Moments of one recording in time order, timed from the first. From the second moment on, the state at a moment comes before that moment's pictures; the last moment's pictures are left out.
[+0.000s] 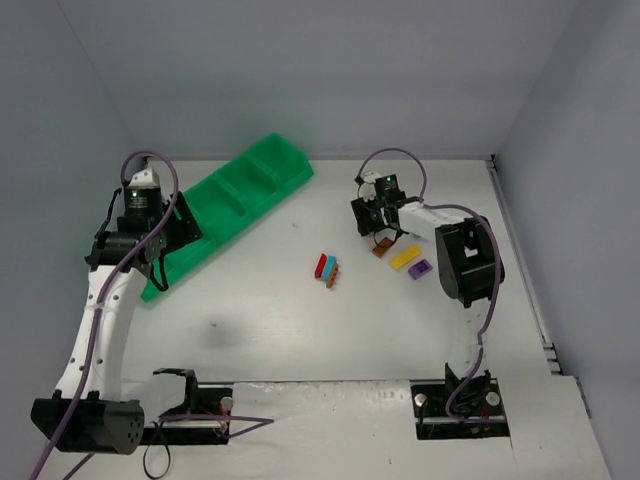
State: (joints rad) left arm -0.04 1.11 1.25 -0.88 -0.12 -0.43; right arm 0.31 2.07 1.37 -0.17 -0.11 -0.09
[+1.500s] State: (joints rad) left arm -0.51 1.33 1.30 -0.29 0.23 -0.70; right arm 0.67 1.35 1.14 -0.11 -0.29 -0.05
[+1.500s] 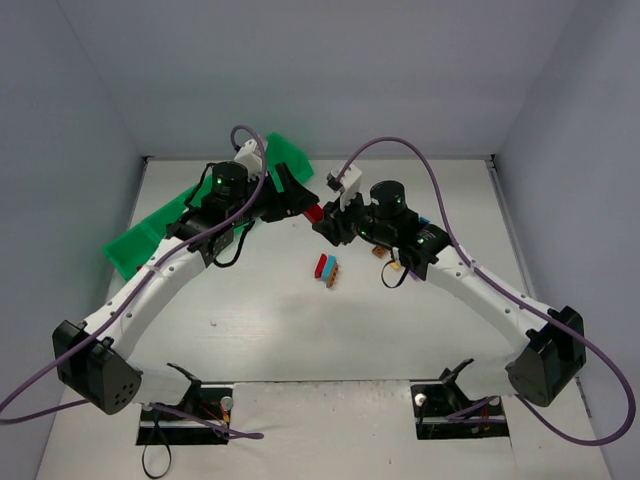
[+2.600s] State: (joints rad) left arm -0.23 1.25 1.17 -0.43 0.04 -0.56; right arm 0.66 1.36 1.12 -0.11 -0.18 0.03
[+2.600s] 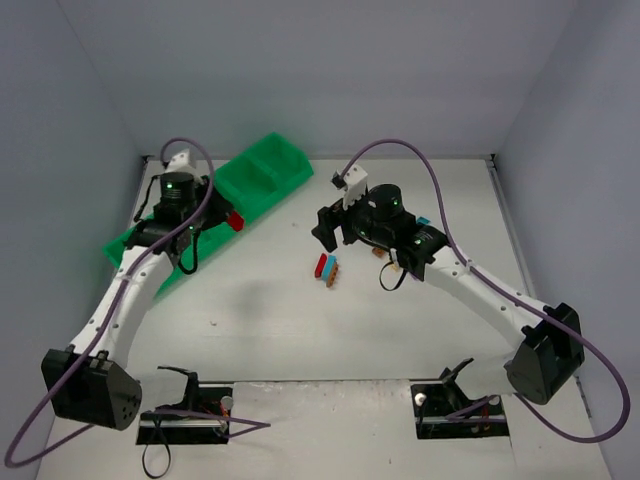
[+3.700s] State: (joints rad) left arm 0.29 1.41 1.07 -0.55 -0.43 -0.53; right arm 0.40 1.34 0.99 -0.38 0.24 0.42
